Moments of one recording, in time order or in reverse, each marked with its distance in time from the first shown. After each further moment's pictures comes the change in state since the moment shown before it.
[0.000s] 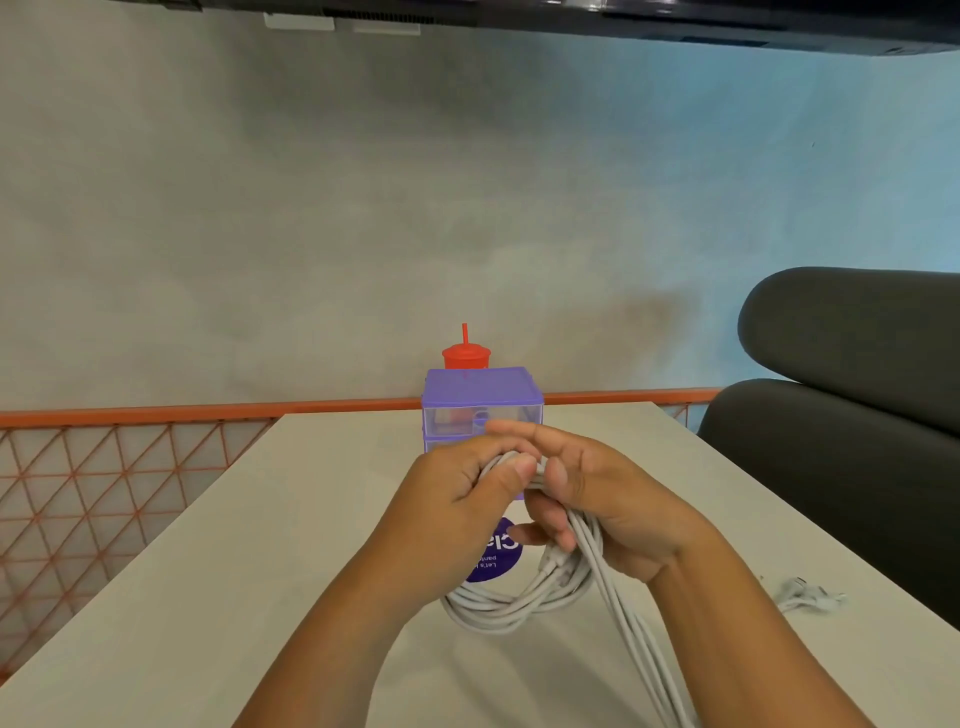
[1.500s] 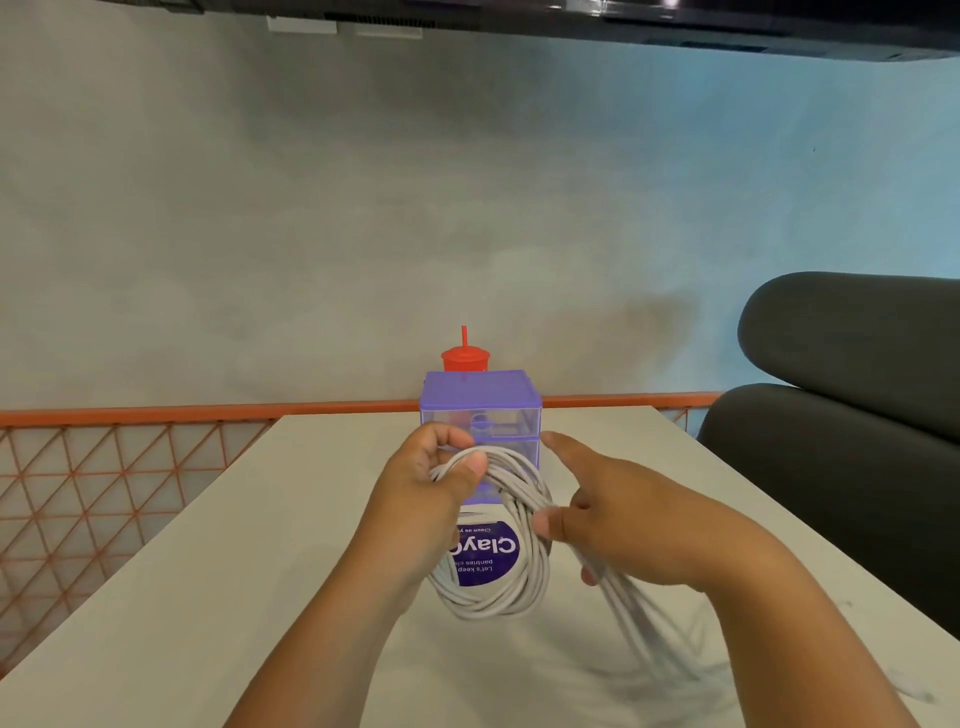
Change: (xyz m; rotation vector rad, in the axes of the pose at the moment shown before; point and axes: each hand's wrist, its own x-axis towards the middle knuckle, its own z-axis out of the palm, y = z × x) left_hand 0.008 -0.018 -0.001 -0.184 0.319 -0.359; right_hand -0.015 -0.032 0.020 -1.094 0.316 0.442
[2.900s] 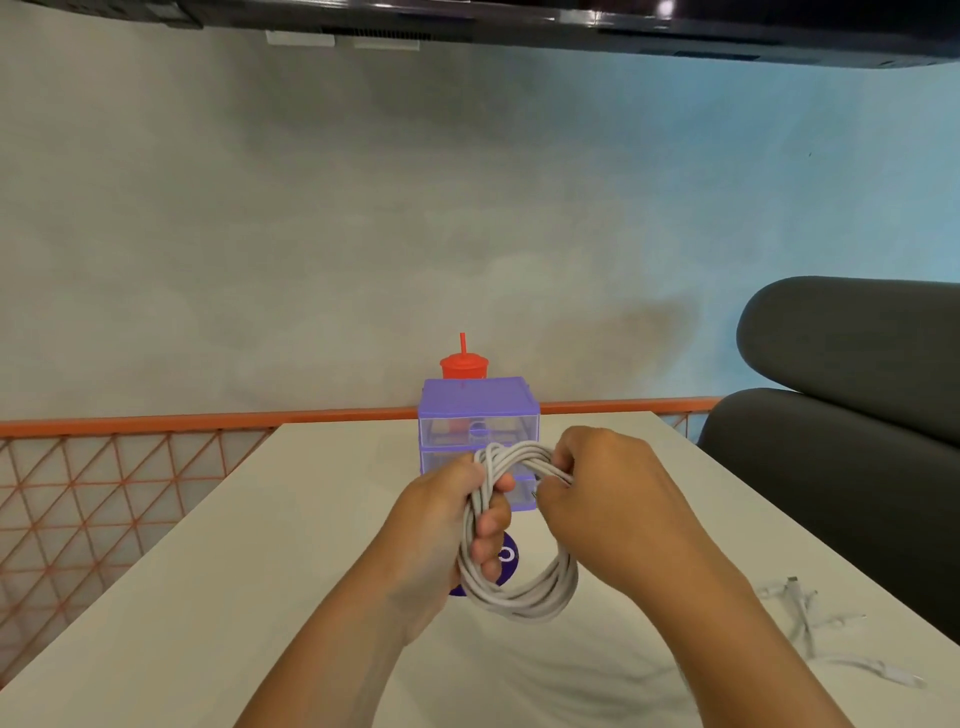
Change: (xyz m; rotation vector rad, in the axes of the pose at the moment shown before) left_hand -0.014 0.016 0.009 -0.308 -0.256 -0.194; right_hand 0.005 -0.012 0.010 -0.155 0.527 -0.021
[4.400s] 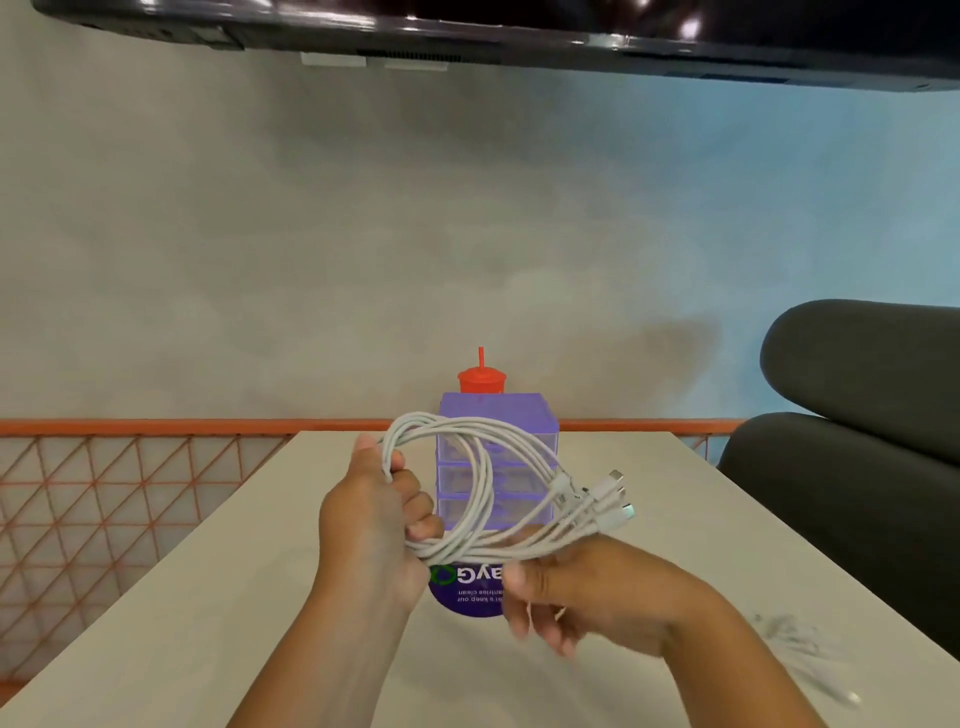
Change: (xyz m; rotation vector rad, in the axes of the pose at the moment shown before) left_hand 0.015 0.013 -0.026 -0.593 0.517 0.107; right_hand 0.003 0.019 0.029 0.848 -0.918 0.003
